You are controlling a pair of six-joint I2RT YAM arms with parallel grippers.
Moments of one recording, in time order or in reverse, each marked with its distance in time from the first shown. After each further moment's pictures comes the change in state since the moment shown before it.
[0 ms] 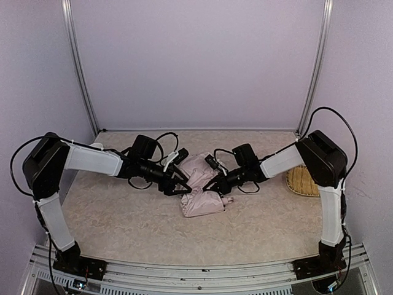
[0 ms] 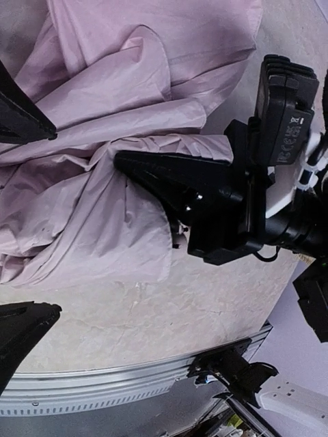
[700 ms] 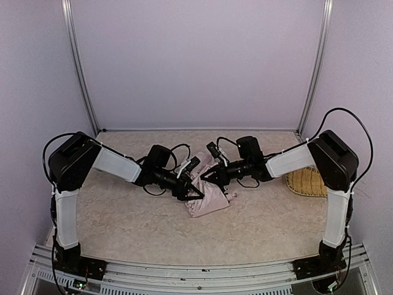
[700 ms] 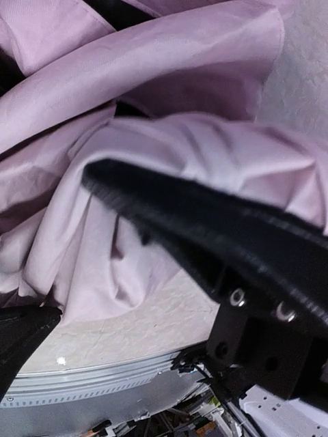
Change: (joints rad) left arm -0.054 0.257 0.107 0.201 0.060 -0.180; right arm 0.024 -0.135 -0.069 0.171 0.076 0.132
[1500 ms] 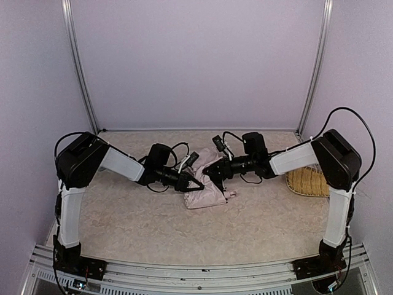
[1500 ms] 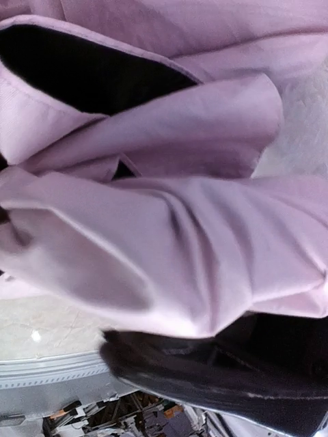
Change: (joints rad) left arm 0.038 0.090 0.048 0.146 0.072 -0.172; right arm -0.031 -0.003 0.008 0.085 -0.029 0.099
